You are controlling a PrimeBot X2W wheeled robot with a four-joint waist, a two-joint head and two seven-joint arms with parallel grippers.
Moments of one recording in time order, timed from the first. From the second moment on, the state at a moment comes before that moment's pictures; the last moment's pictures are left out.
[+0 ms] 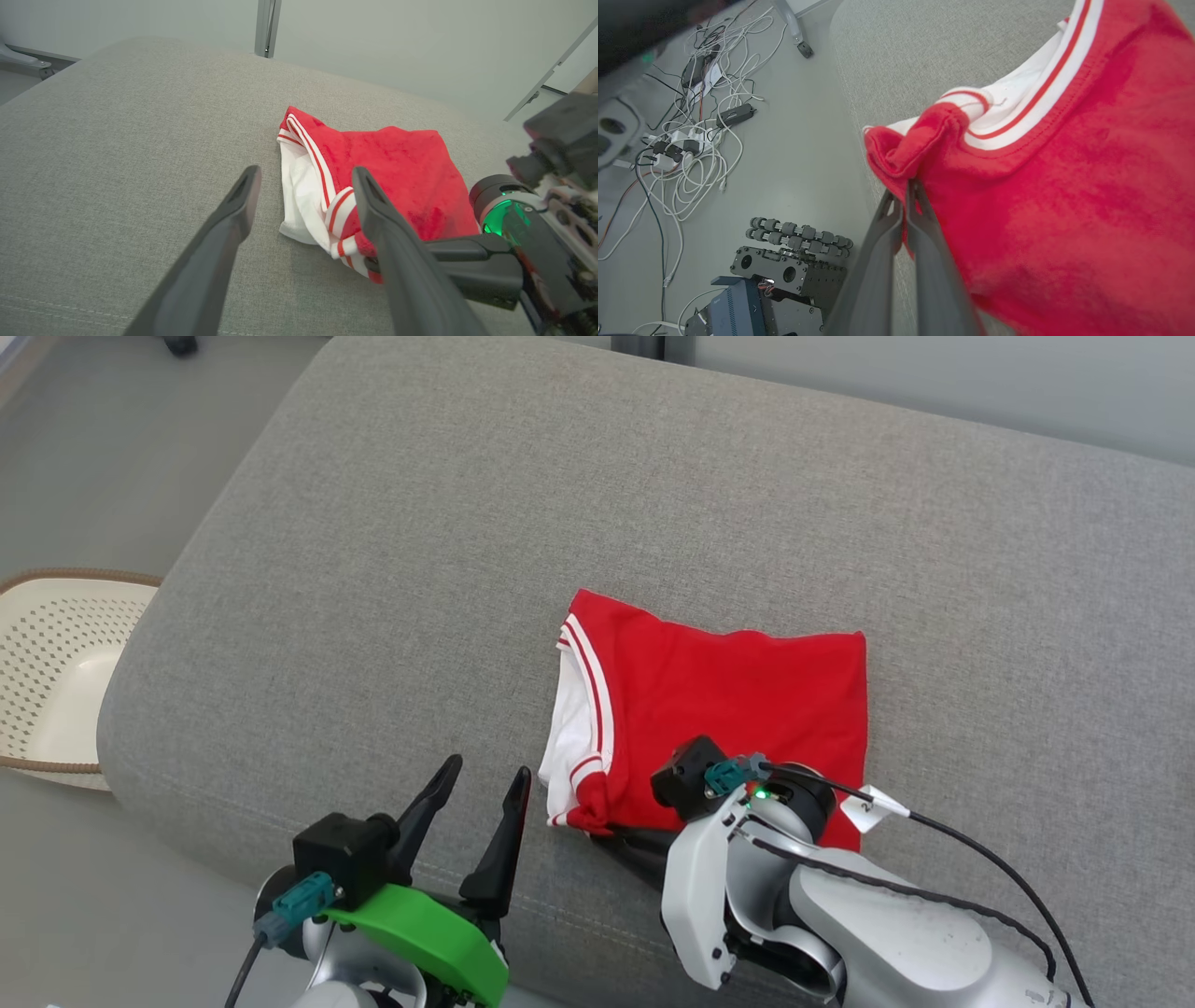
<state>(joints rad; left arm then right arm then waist) -0.09 0.22 -0.59 -0.07 -0.61 0.09 -0.09 -0.41 -0.17 0.95 0.27 0.56 0.11 0.28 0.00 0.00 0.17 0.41</state>
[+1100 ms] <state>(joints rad) -0.09 0.25 -0.56 -0.07 -0.61 0.10 -0.07 -0.42 -0.19 0.81 0.20 0.59 0.07 0.11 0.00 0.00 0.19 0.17</state>
